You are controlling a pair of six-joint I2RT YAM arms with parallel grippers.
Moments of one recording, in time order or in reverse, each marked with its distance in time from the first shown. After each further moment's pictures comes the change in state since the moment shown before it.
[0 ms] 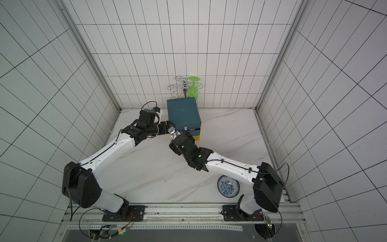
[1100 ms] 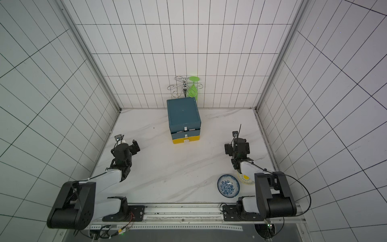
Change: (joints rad) left arm 0.407 -0.183 -0.916 1.025 -0.584 0.305; right arm -0.929 -0.064 -0.689 0.444 -0.241 -0.022
